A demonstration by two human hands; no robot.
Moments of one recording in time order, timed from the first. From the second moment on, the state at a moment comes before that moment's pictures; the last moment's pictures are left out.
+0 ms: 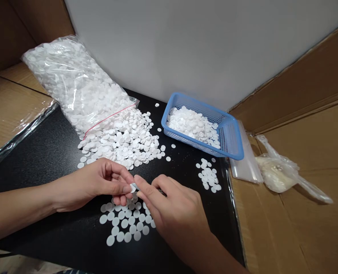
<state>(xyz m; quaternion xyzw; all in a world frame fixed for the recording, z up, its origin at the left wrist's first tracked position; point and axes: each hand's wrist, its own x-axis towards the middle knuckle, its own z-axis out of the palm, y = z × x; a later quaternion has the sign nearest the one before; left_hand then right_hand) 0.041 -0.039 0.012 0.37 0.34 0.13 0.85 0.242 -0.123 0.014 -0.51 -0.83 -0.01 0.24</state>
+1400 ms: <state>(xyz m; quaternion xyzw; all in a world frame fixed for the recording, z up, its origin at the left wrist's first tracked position) 0.030 -0.037 -0.002 0.92 0.11 0.10 0.36 0.299 -0.080 -0.016 -0.66 -0.72 -0.08 0.19</state>
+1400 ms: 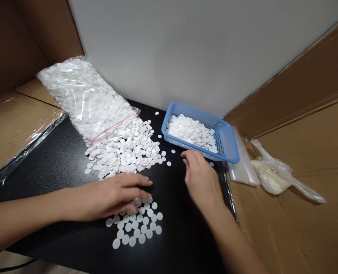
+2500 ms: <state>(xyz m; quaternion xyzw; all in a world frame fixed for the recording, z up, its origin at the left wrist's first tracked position) 0.039 -0.025 -0.024 0.94 0.24 0.16 0.15 0.262 -0.092 -0.016 -0.60 -0.70 0.30 0.24</state>
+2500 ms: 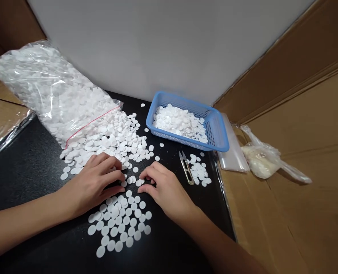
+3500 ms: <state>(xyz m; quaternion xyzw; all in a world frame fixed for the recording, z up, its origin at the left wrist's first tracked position) 0.026 -0.015 -0.002 0.91 0.23 0.14 0.30 0.280 -0.088 -0.015 -0.64 -0.67 0.23 0.29</state>
